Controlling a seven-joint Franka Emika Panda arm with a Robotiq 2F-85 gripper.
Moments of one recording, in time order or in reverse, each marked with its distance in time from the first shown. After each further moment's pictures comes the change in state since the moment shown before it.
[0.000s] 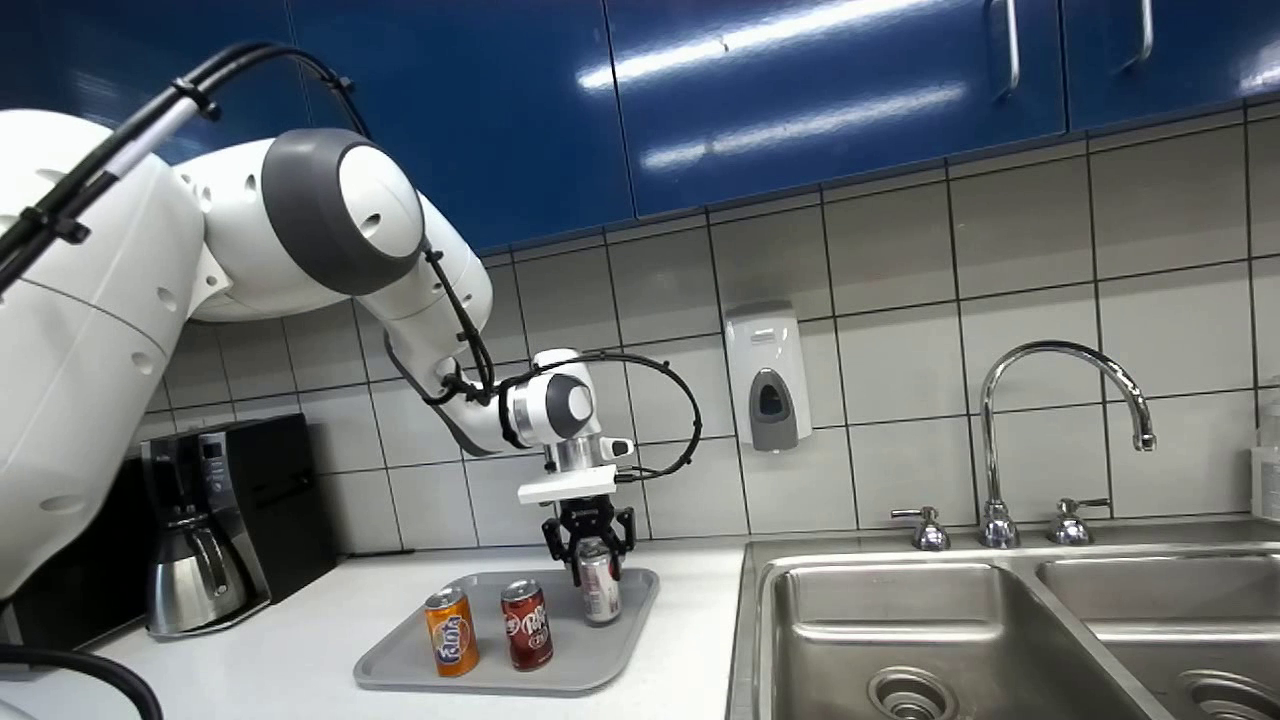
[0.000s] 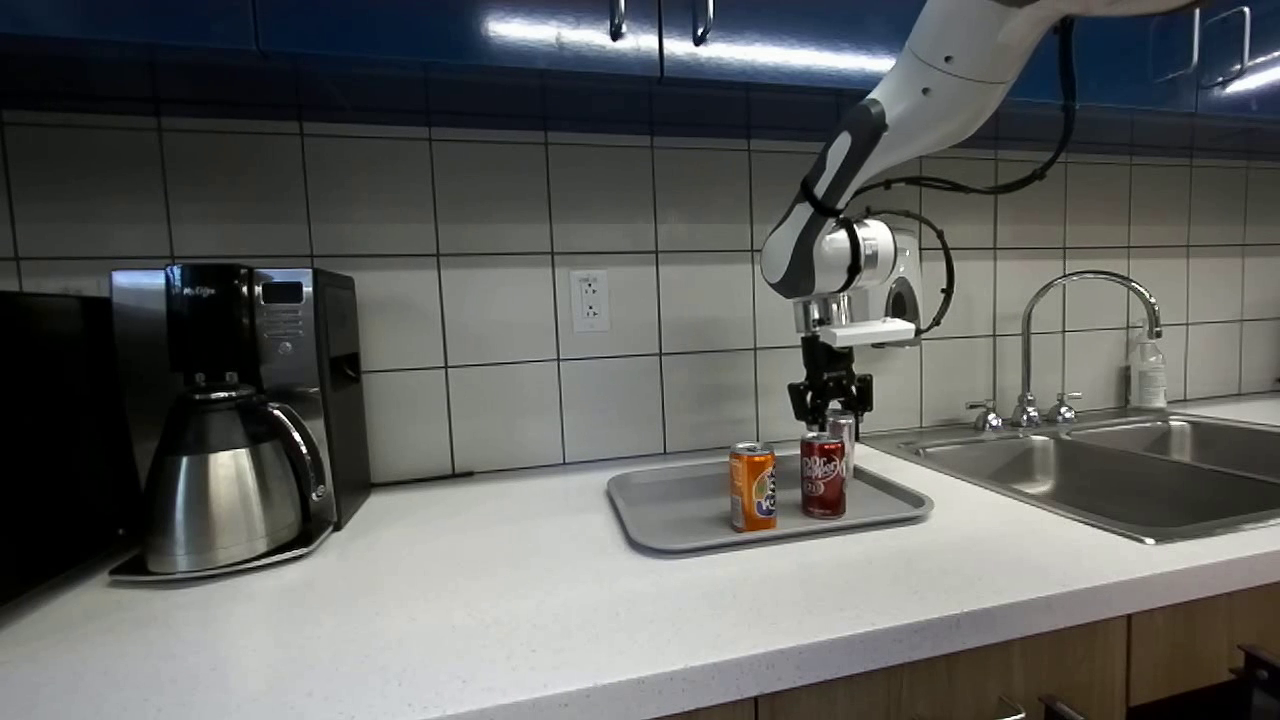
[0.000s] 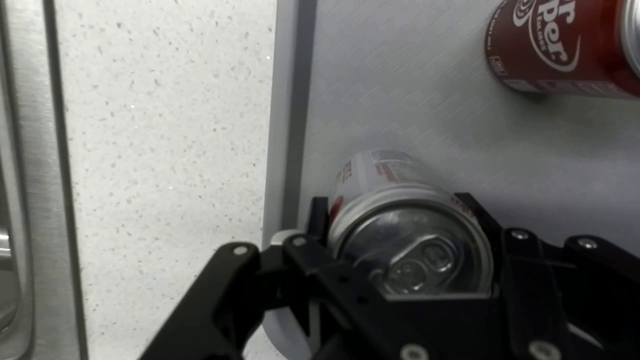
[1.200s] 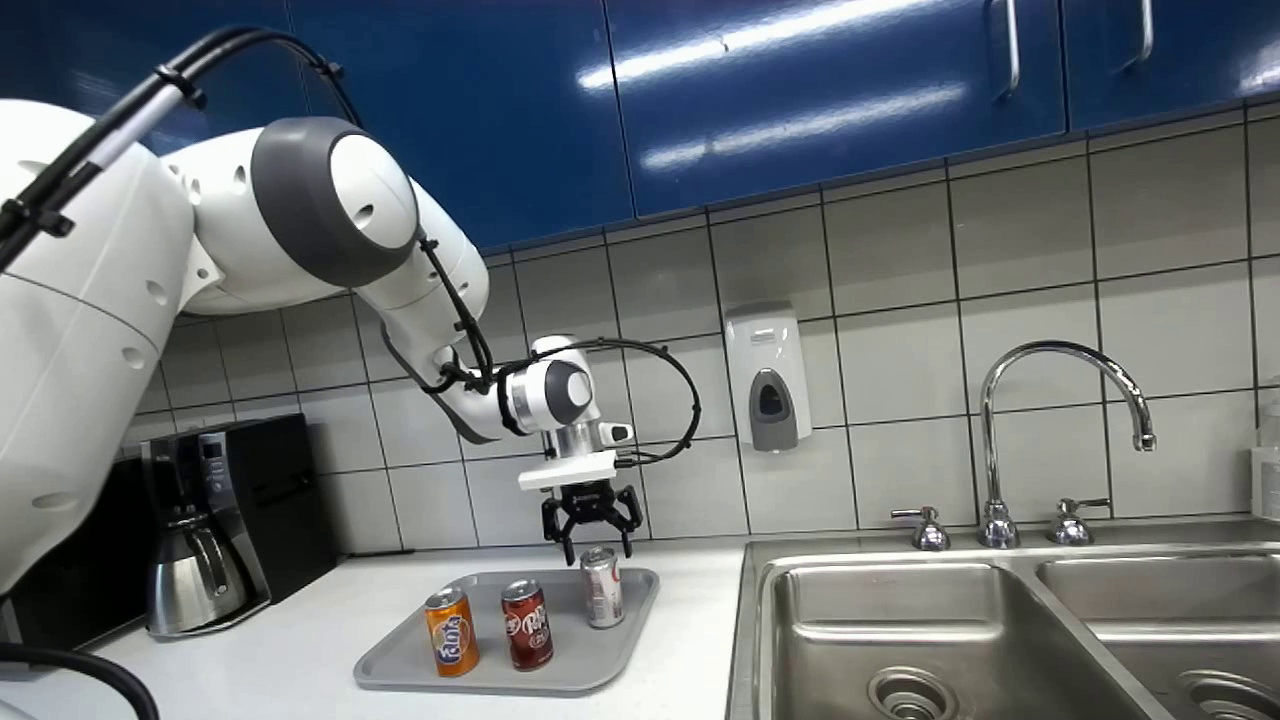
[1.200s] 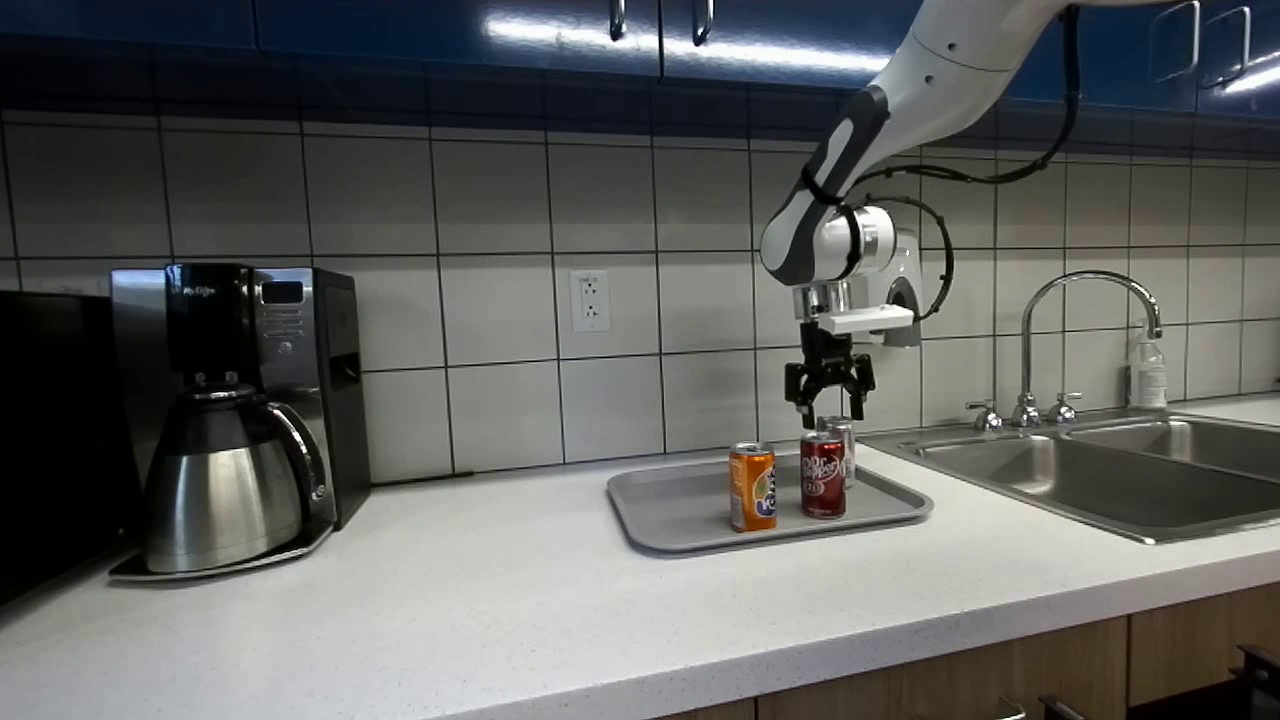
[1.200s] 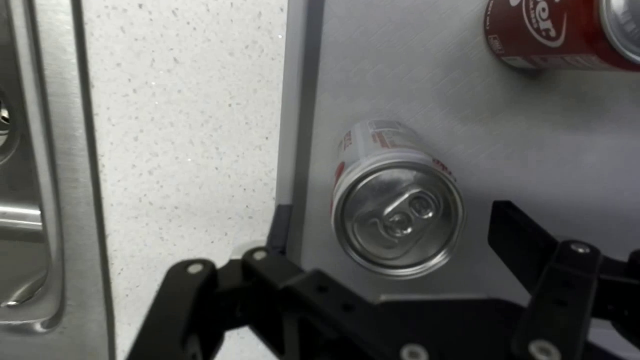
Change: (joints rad) arm 0.000 -0.025 -0.002 0.014 -0.008 -0.003 0.005
